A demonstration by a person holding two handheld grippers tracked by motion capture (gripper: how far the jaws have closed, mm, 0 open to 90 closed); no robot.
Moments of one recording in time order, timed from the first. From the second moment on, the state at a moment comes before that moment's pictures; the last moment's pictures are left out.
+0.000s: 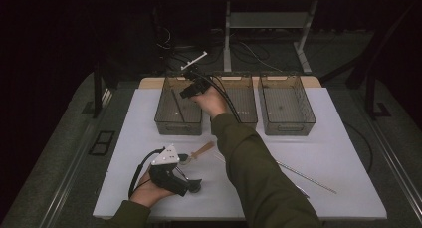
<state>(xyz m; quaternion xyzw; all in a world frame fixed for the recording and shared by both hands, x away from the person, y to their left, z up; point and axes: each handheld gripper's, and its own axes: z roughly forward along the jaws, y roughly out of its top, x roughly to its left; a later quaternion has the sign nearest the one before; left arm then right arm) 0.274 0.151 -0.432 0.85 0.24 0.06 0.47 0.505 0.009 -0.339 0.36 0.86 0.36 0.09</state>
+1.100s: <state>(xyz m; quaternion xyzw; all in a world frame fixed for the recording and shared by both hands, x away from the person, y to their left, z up) 0.275 0.150 -0.434 0.85 0.25 0.06 0.47 0.413 -0.151 -0.335 0.30 0.85 0.43 0.07</state>
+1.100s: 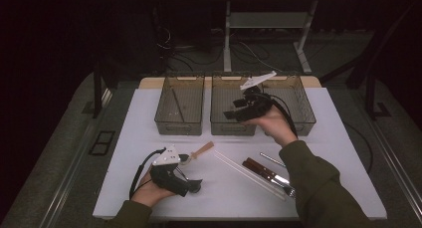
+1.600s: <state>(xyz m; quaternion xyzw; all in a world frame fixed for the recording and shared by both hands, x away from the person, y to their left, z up) 0.276 0.151 -0.435 0.84 0.25 0.07 0.47 0.373 -0.212 -0.361 0.29 0.85 0.44 0.07</state>
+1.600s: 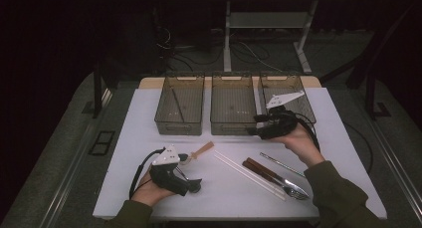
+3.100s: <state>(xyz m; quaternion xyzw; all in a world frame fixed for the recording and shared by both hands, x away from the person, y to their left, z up) 0.274 0.150 -0.434 0.85 0.25 0.07 0.47 0.298 -0.320 -0.402 0.31 0.90 0.31 0.06</state>
